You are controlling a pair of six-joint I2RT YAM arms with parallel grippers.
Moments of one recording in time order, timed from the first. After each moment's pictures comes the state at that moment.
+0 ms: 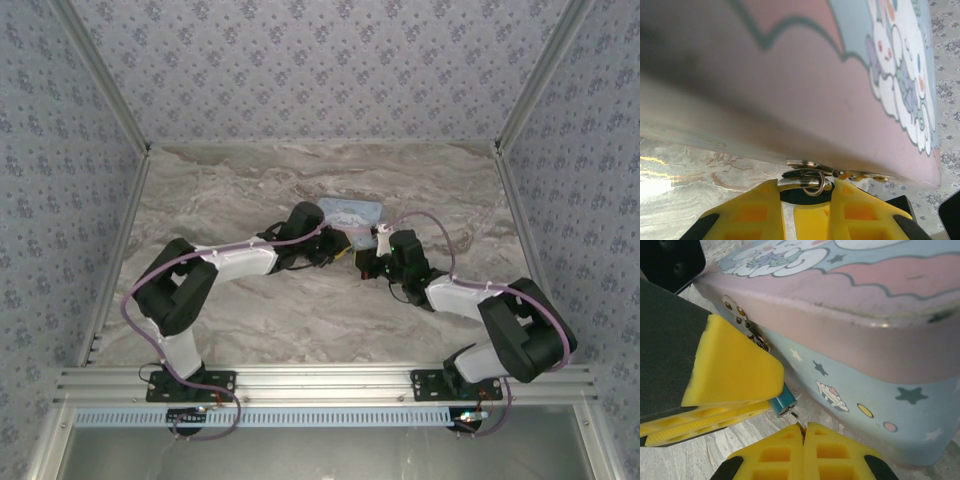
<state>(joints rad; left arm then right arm) -0.77 1.80 1.04 0.09 0.31 -1.32 0.51 1.41 0.47 0.40 -0.25 0.42</state>
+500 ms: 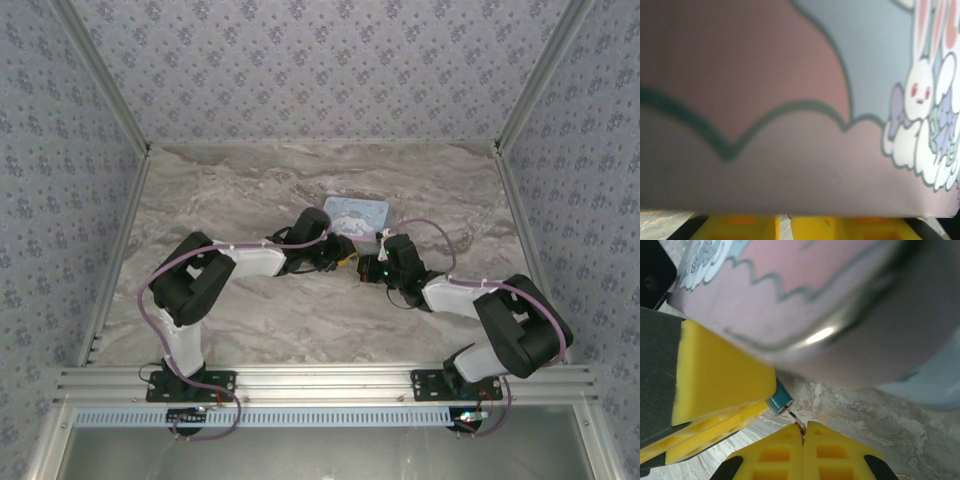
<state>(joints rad) -0.78 1.90 1.05 0.18 0.36 -1.30 0.54 1.44 0.47 0.31 -0.17 0.65</state>
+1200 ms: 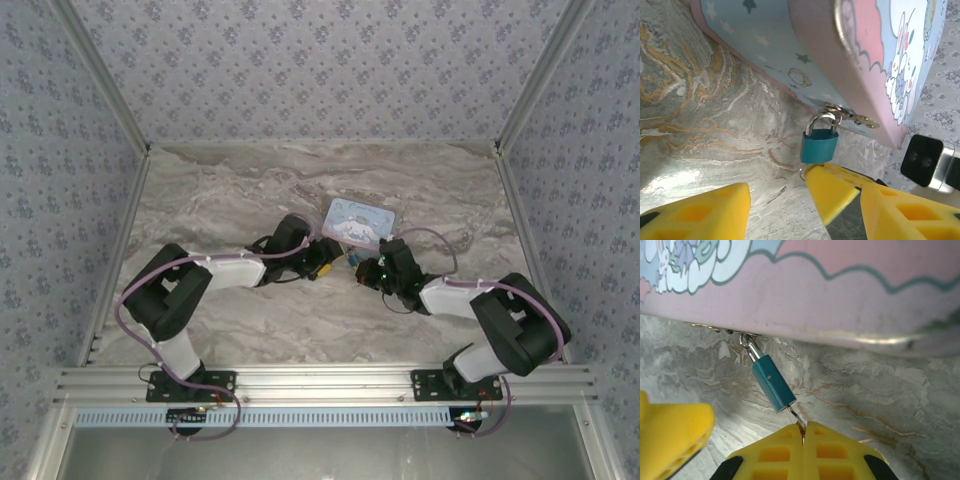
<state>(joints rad) -0.74 1.73 0.84 0.22 0.36 -1.27 0.57 1.44 0.45 0.29 -0.15 0.91</state>
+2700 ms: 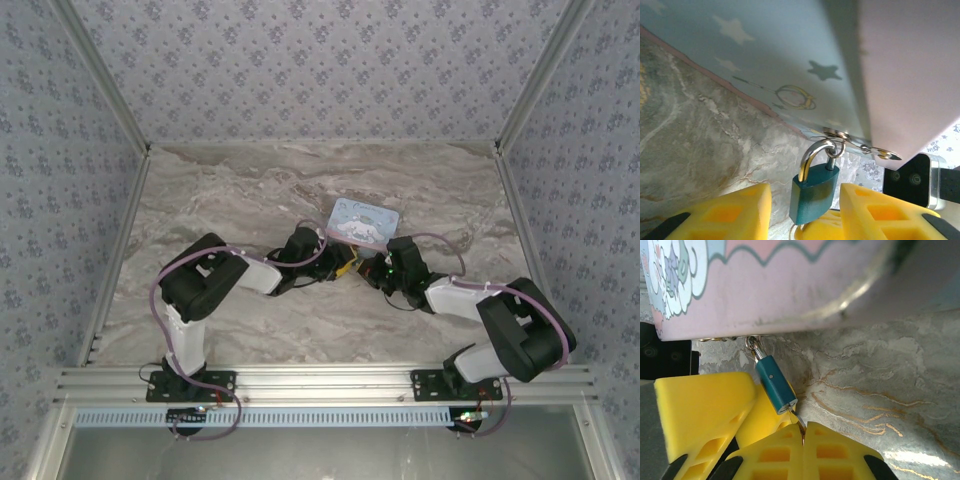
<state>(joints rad) -0.79 1.95 0.84 0.64 0.37 -1.42 0.52 1.41 0.45 0.27 -0.26 1.14</state>
